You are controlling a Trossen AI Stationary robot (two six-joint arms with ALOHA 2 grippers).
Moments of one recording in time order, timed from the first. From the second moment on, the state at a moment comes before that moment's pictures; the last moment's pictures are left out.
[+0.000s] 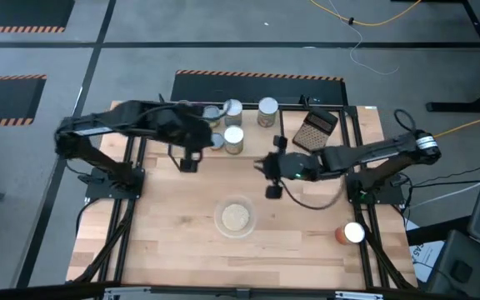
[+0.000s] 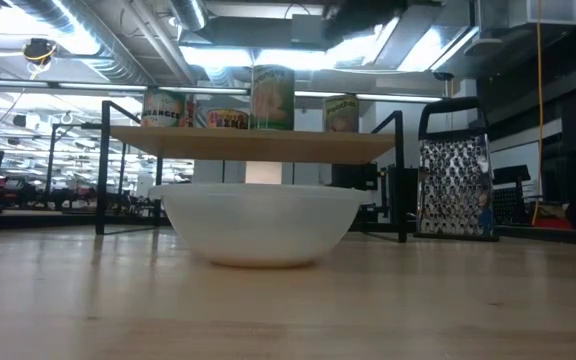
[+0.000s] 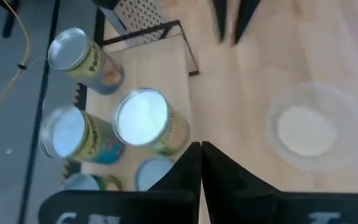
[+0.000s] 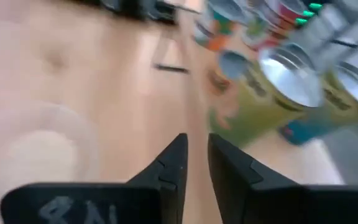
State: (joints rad) left arm 0.03 1.41 1.74 -1.13 -0.17 0.22; right arm 0.19 1.45 1.22 -0.41 0.46 -0.09
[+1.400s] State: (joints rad) left arm -0.33 1.04 0.59 0.19 -0.22 -0.05; right arm 0.65 1.33 1.22 -0.86 -0.08 0.98
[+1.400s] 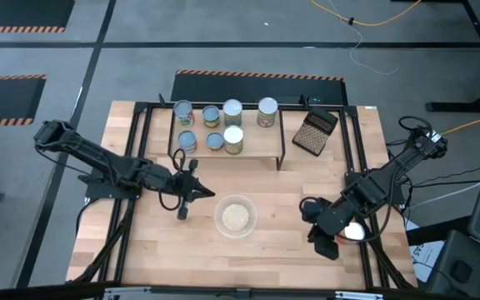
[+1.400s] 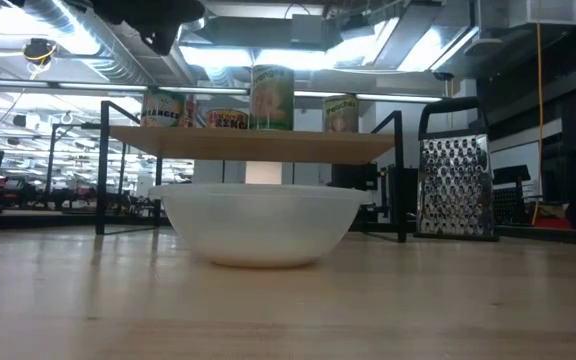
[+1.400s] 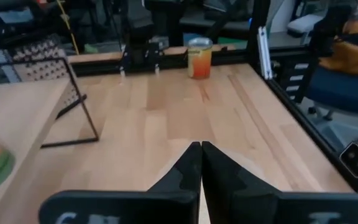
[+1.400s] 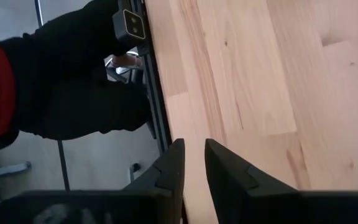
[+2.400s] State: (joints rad) left arm -0.38 1.13 0.58 0.30 -0.23 -0.05; right arm 0.81 1.33 1.22 -0.92 -0.15 1.14
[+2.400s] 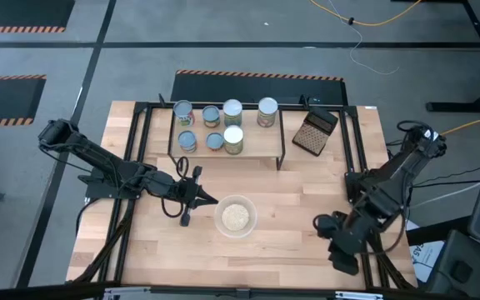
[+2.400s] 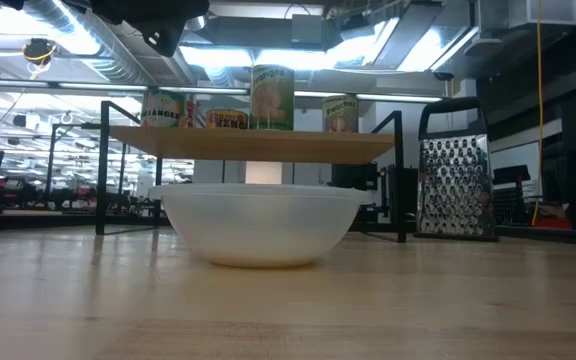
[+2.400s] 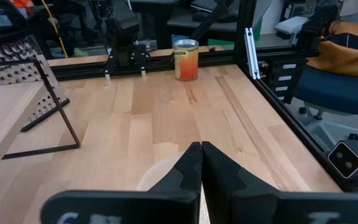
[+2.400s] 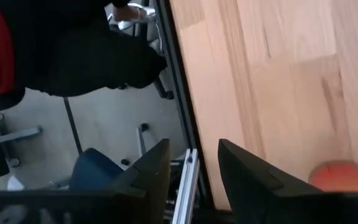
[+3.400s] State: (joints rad) left arm -0.38 1.13 0.58 0.30 -0.23 -0.07; right arm 1.06 1.56 1.22 -1.37 -0.18 1.17
